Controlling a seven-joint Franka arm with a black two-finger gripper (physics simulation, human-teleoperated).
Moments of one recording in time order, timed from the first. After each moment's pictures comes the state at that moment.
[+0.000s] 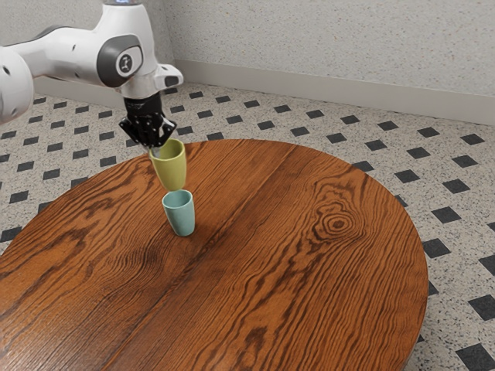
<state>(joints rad) 0.09 0.28 0.01 -1.52 0.06 1.80 -0.15</state>
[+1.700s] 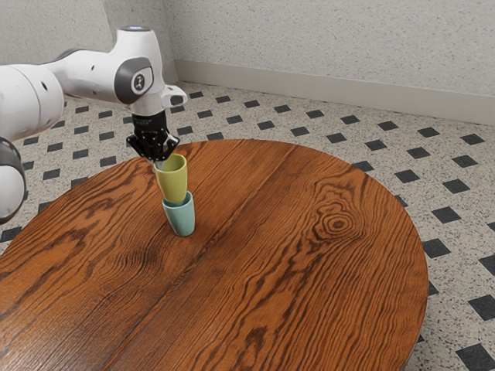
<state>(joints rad) 0.12 0.49 0.03 -1.36 0.05 1.79 -0.11</state>
